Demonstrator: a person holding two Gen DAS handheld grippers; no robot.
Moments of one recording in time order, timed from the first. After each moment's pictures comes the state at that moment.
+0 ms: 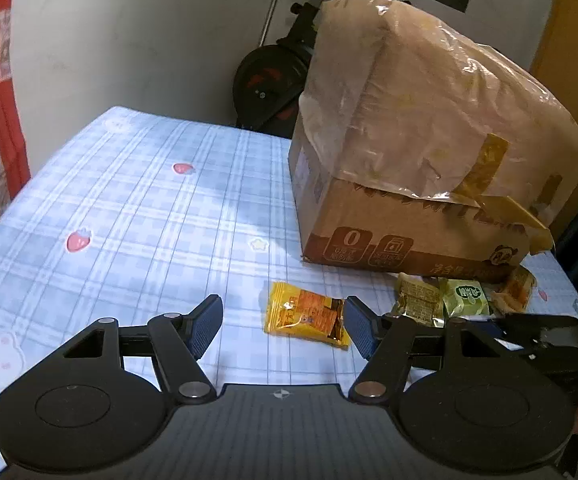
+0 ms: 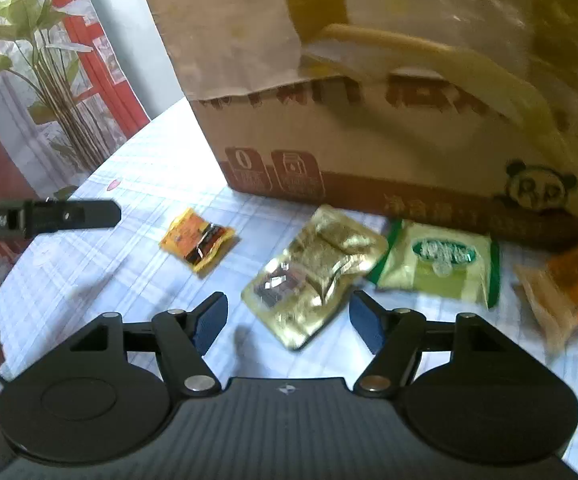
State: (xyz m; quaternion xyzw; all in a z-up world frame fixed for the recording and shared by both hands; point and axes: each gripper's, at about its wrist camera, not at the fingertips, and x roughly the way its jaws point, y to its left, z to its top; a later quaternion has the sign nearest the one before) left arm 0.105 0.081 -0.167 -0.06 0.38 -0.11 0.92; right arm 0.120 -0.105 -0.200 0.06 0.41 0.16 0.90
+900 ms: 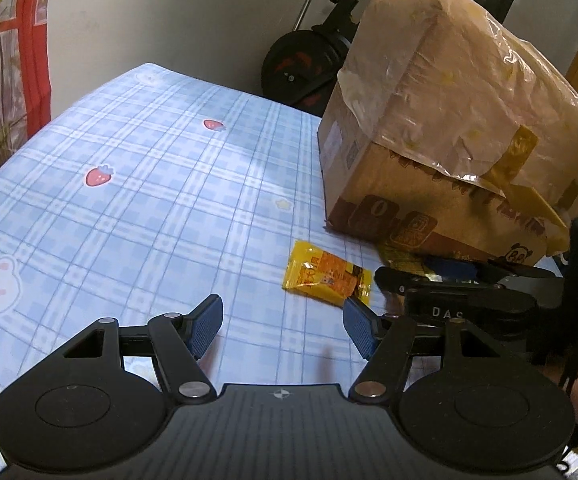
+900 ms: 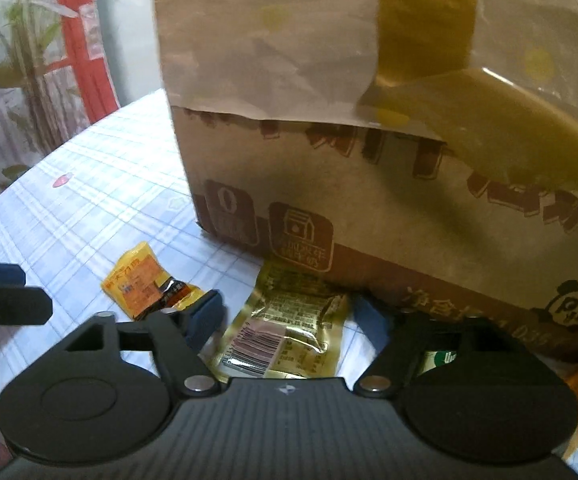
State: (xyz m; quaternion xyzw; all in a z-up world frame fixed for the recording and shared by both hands) left arm 0.092 0.091 -0.190 -0.11 0.40 -0.08 0.91; right arm 0.168 -0.060 -0.216 -0.05 0.37 0.12 0.92
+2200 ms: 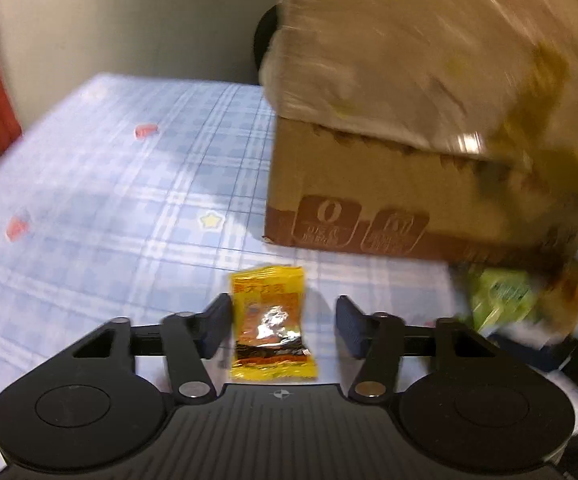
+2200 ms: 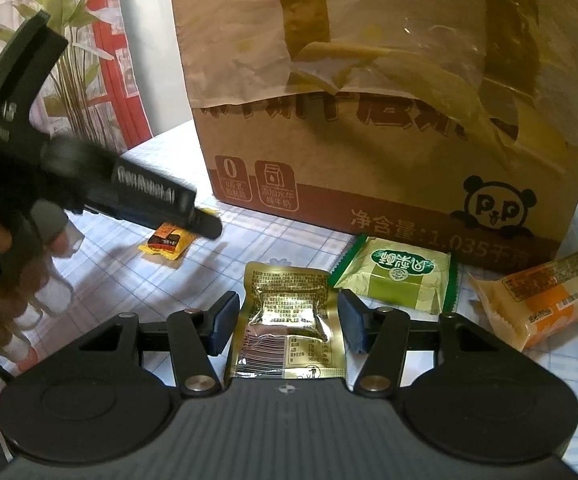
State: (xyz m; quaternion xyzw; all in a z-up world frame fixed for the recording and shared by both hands) left arm 0.159 -0.005 -0.210 0.01 0.43 -0.06 0.90; right arm 0.089 -0.127 -0.218 0.00 0.32 0.17 0.93
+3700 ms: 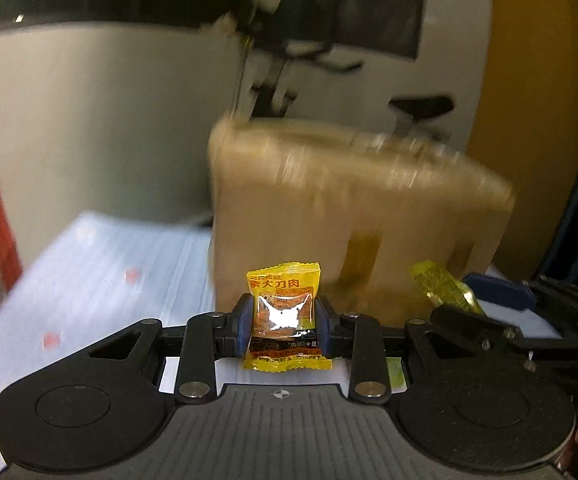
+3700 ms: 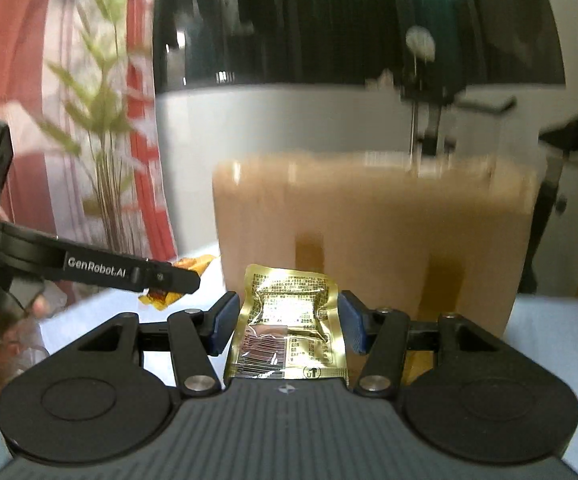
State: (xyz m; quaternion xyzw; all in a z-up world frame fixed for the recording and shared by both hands) left arm 0.081 -0.012 -0.085 -0.02 0.25 -0.13 0.96; right arm 0.042 -0.144 -0.098 -0.01 0.15 0.19 0.97
